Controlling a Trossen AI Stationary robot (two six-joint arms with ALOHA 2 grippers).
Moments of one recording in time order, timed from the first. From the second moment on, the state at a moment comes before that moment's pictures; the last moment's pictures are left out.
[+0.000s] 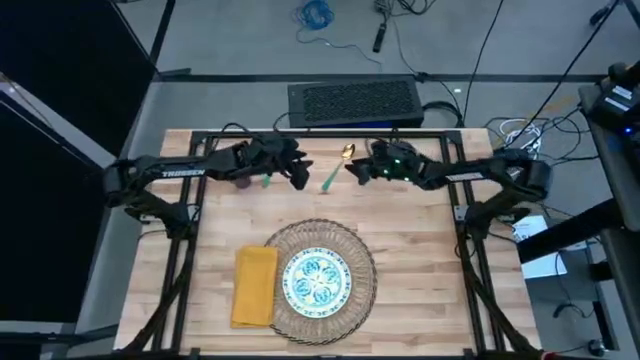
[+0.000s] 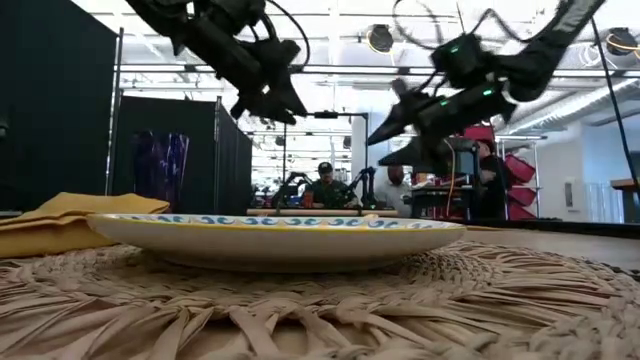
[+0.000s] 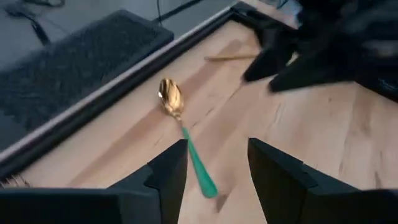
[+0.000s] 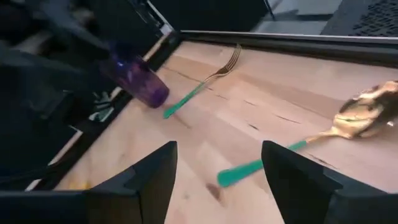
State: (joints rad) left arm 0.37 1.39 0.95 -0.08 -0.09 -0.22; right arm -0.48 1.53 0.64 0.50 -0.11 0.64
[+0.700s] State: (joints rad) left arm 0.37 1.37 0.95 -0.16 -0.11 -0.09; right arm -0.78 1.59 1.04 -0.70 0.10 0.09
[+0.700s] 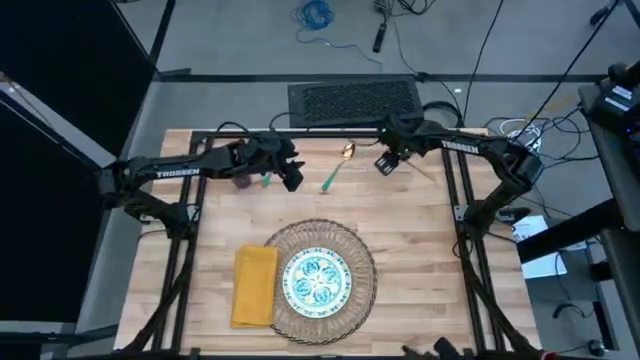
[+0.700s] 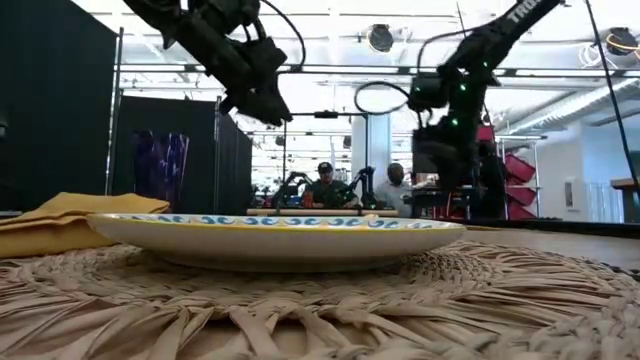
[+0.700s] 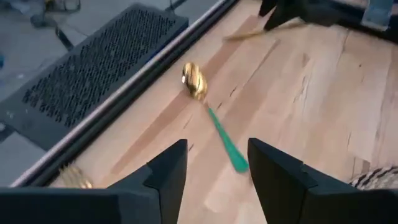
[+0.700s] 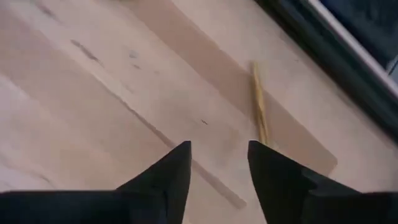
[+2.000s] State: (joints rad) left arm 0.57 1.54 0.99 -0.22 -0.10 -0.24; right arm -0.84 1.59 1.04 -0.64 -0.11 -0.07
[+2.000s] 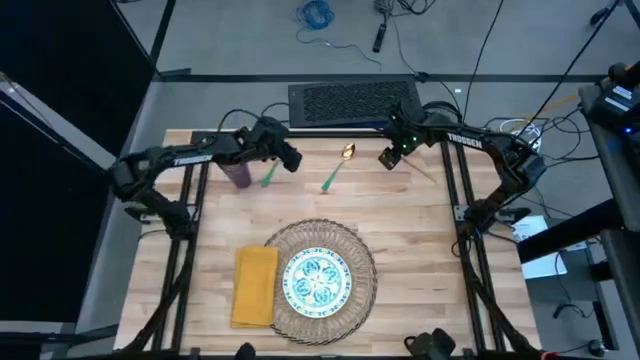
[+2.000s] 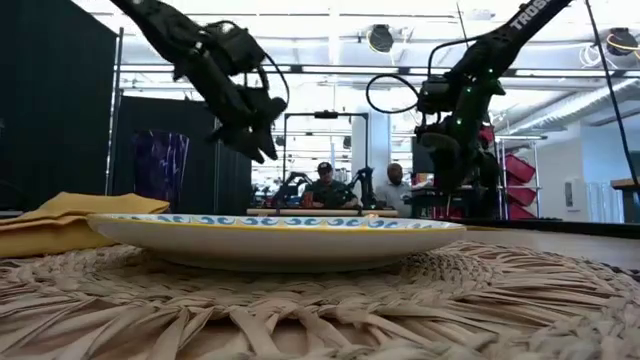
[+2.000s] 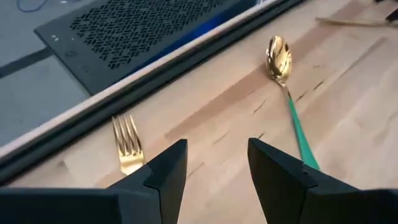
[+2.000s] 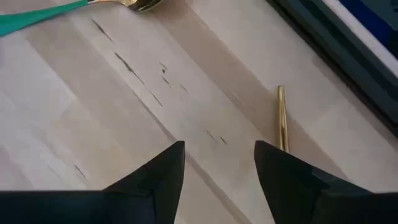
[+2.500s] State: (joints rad) left arm 0.70 1.62 1.13 -0.60 0.03 -0.17; right arm -0.84 1.59 1.04 -0.64 -0.11 -0.09
